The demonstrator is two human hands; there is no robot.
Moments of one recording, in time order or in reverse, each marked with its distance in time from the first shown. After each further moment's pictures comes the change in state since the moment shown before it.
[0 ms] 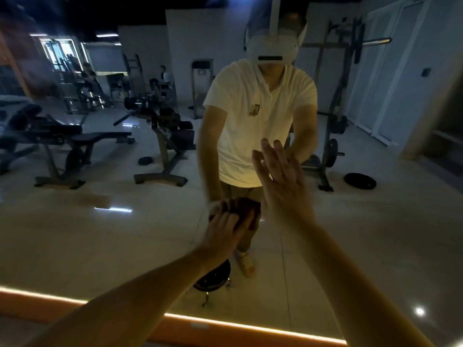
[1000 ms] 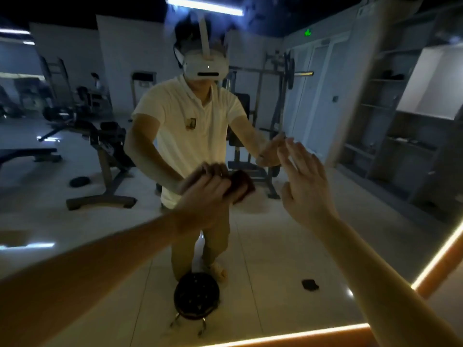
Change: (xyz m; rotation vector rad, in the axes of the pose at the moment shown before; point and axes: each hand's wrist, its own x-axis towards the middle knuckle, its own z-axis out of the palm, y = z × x) left_hand 0.074 -0.097 -0.088 0.167 0.348 0.286; right_hand 0.014 0.005 -0.066 -0.213 0.040 0.214
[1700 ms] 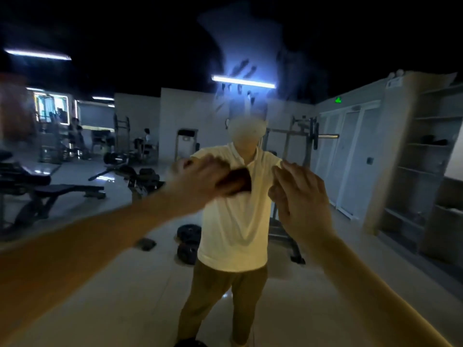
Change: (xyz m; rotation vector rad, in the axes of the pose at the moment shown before) left_hand 0.127 -0.064 -0.070 0.335 -0.041 0.011; right_hand 0.079 0.083 -0.036 0.051 0.286 -0.162
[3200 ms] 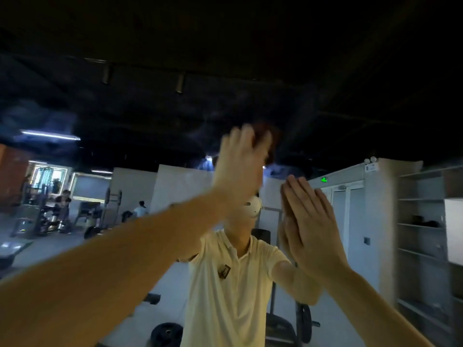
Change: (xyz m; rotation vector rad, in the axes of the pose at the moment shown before) left_hand 0.234 -0.093 -0.069 -0.133 0.493 -0.574; right_hand 0.148 0.057 -0.028 -0.014 0.329 -0.110
